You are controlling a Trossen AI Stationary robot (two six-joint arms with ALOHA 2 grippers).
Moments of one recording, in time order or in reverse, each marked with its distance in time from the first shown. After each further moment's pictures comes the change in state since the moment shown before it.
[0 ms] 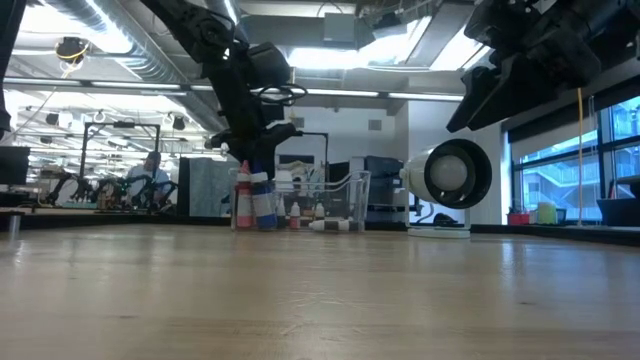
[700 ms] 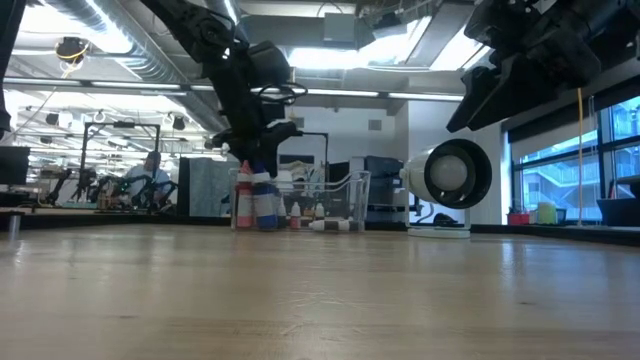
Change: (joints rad) left arm 0.000 -0.001 0.000 0.012 0.002 -0.002; right arm 0.000 0.000 0.000 0.000 0.000 -0.002
